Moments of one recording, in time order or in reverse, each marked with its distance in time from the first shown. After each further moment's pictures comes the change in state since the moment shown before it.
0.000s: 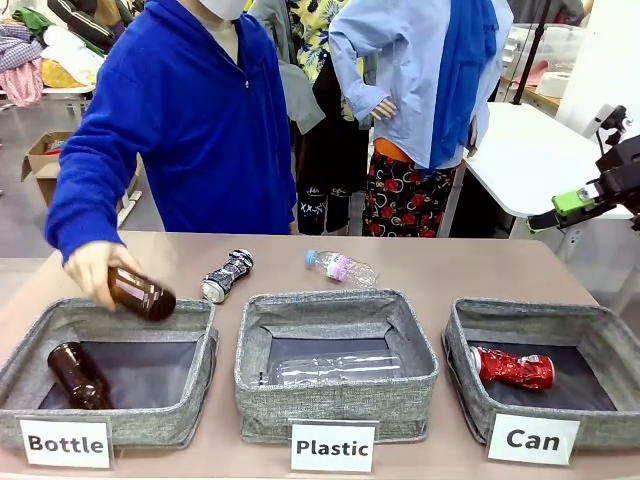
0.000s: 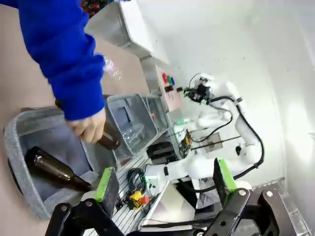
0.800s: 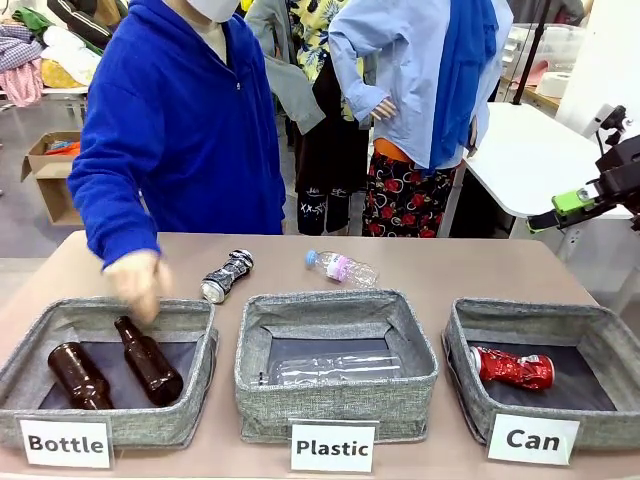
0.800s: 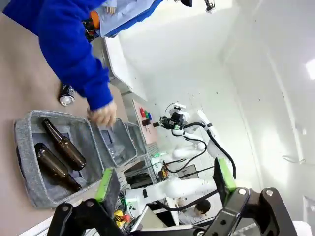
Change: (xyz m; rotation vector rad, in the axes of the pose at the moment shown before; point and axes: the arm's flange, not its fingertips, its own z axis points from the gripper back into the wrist) left arm -0.053 0.018 0.109 -0.146 -0.224 0.053; right arm 0.000 0.000 0.000 0.000 0.000 0.000
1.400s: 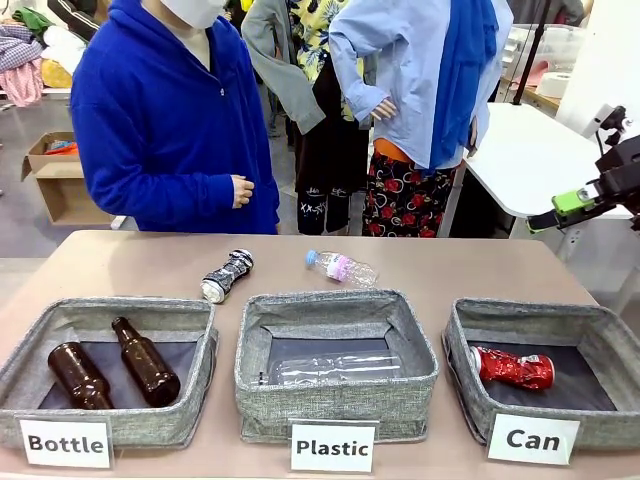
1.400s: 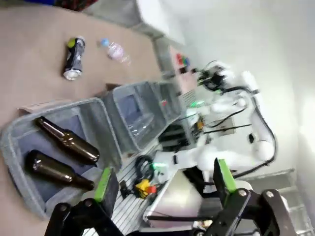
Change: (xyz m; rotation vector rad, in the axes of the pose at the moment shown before) left arm 0.055 -0.019 -0.185 0.260 0.346 -0.045; right arm 0.000 0.000 -0.001 0.001 0.002 0.001
